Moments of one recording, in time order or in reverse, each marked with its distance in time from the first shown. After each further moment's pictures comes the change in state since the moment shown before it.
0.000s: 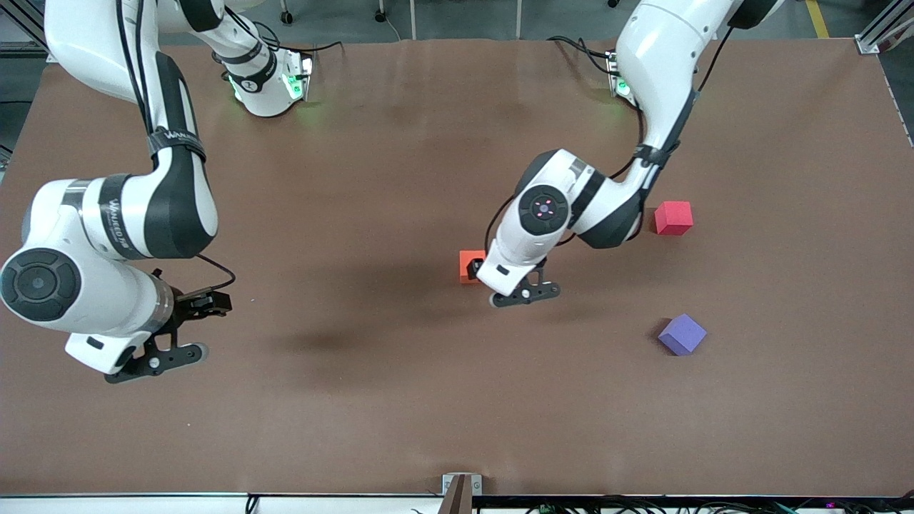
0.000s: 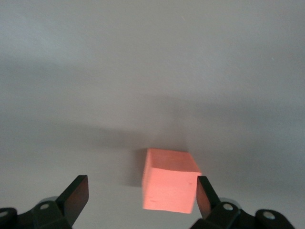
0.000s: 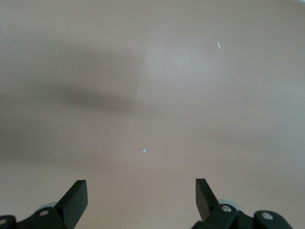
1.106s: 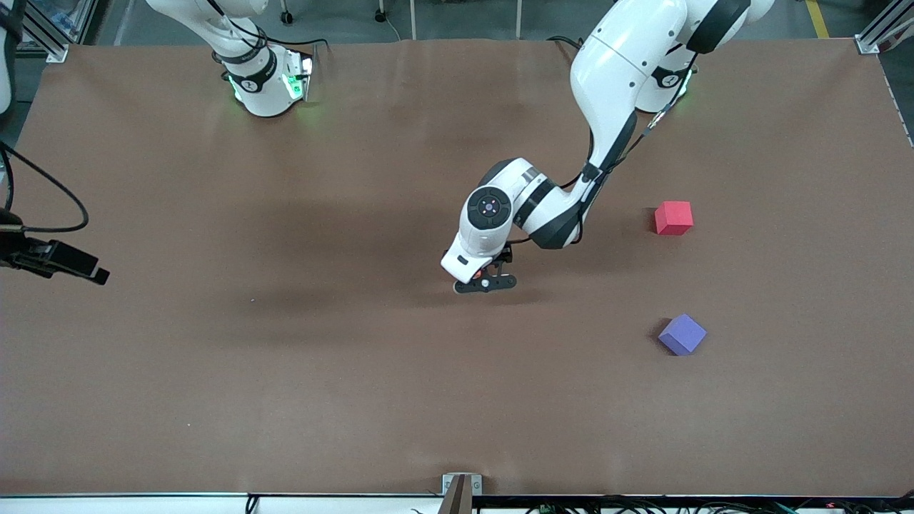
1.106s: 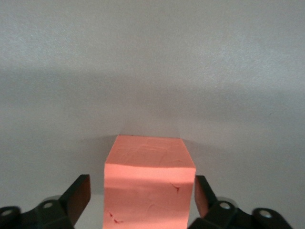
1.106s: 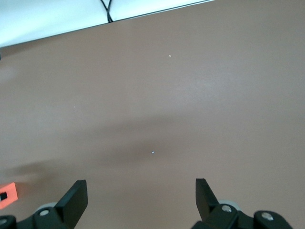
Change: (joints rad) left arm -0.094 0.127 0.013 0.005 0.056 0.083 -0.028; right arm -0.355 -0.402 0.232 -0.315 0.071 0.161 0.147
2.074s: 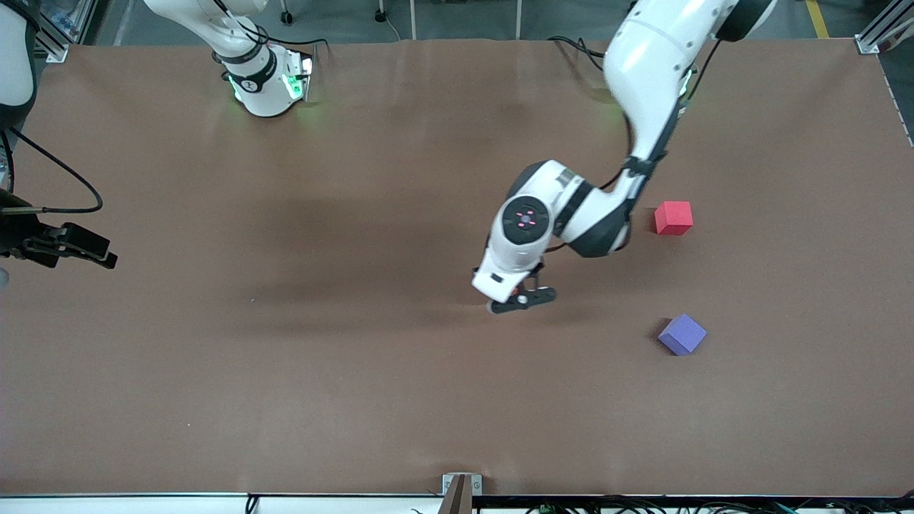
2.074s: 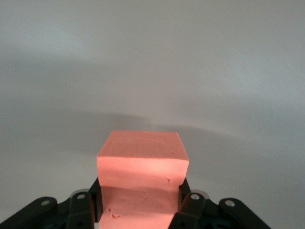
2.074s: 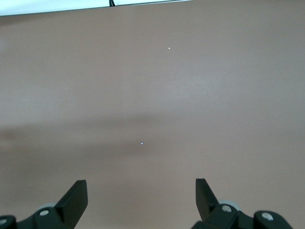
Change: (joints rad) left arm 0.134 -0.145 0.019 0.044 0.014 -0.230 0.008; right arm 0.081 -0.029 -0.089 -0.048 -0.023 -0.009 -0.097
